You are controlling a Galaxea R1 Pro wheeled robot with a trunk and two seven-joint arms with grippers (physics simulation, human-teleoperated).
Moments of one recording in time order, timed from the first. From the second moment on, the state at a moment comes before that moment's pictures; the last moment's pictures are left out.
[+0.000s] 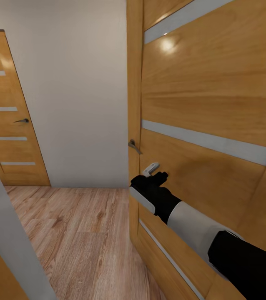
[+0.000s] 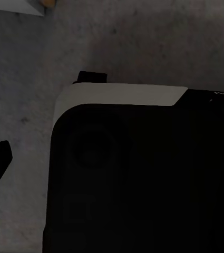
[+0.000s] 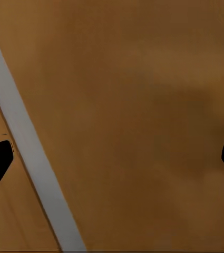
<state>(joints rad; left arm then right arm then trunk) 0.00 -0.01 0.01 -0.19 0.10 0.00 0.01 -1.10 0.17 0.91 -0.73 -0.68 1.04 -1.01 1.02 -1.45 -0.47</state>
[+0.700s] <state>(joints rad) 0.00 -0.01 0.01 -0.19 0.10 0.00 0.01 -1.13 0.17 0.90 -0.61 -0.69 0.98 -1.01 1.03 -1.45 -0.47</state>
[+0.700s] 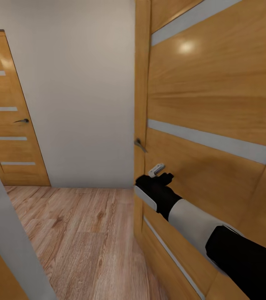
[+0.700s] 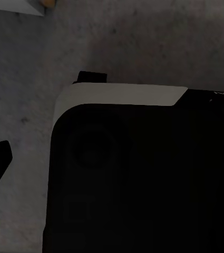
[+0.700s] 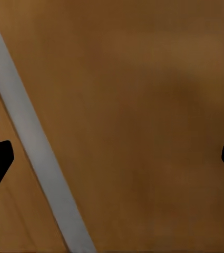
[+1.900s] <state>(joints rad) 0.00 -0.01 0.01 -0.19 0.10 0.00 0.01 -1.26 0.17 0.85 -0.36 -0.69 0.93 -1.00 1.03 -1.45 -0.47</state>
